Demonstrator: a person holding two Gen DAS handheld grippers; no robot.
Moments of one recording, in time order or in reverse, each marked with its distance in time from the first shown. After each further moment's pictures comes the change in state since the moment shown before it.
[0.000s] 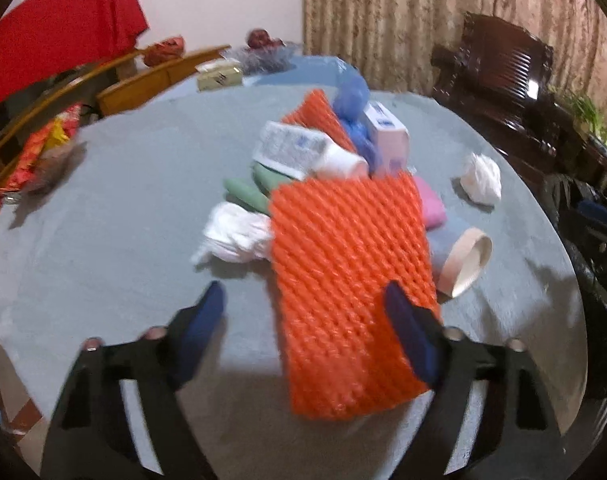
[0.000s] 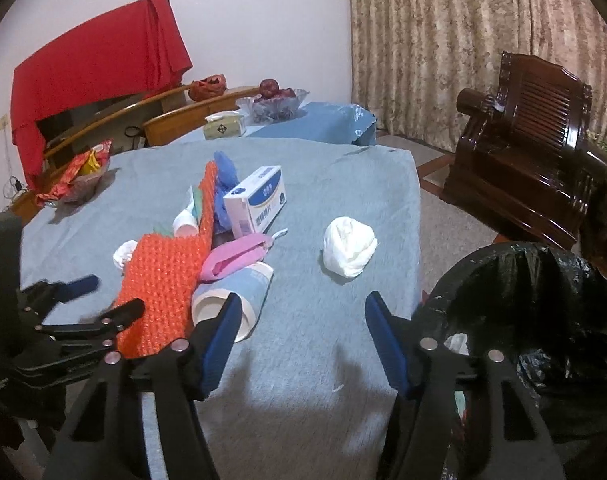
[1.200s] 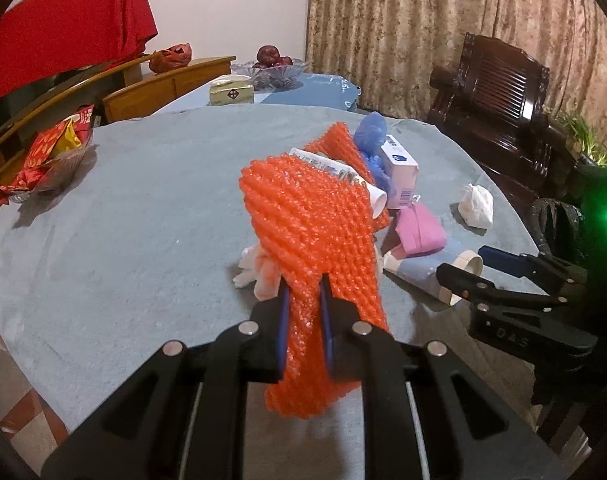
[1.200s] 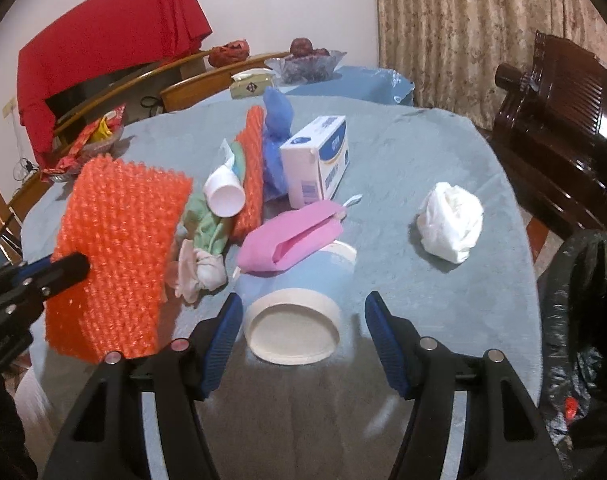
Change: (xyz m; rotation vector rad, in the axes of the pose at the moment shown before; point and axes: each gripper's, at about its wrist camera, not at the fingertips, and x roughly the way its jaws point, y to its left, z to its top) left arm -0.035 0.035 0.006 -0.039 -0.065 -0.019; right arm 0.076 0.056 -0.004 -0.014 0.119 0.084
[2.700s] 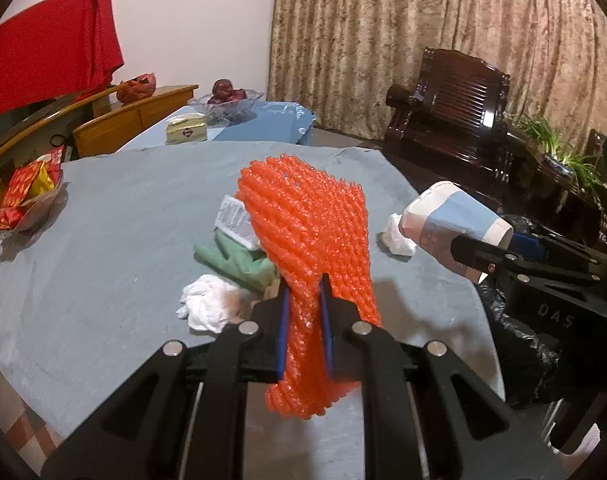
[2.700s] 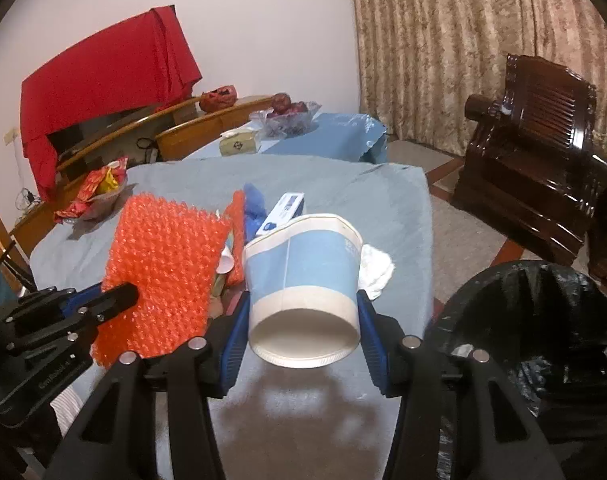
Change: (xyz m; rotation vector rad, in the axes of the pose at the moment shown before) left arm -0.045 -0.057 0.020 0.064 -0.083 -0.115; right arm -0.116 -0.032 0.018 0.034 -0.145 -0.038
